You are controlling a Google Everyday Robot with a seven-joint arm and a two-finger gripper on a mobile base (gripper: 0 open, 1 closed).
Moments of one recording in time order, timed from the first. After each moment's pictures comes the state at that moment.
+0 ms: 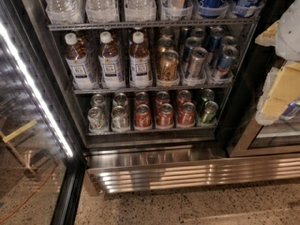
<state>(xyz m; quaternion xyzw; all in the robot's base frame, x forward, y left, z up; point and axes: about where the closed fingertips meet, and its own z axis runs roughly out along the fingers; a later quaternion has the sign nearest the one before) 0.439 -0.215 0.979 -0.60 0.78 -0.04 0.16</state>
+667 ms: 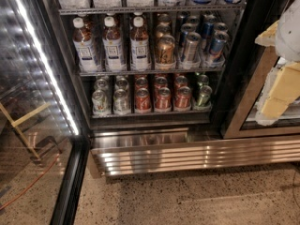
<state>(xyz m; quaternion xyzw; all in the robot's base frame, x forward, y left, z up) 0.439 -0.215 0.979 -0.60 0.78 -0.04 0.16</state>
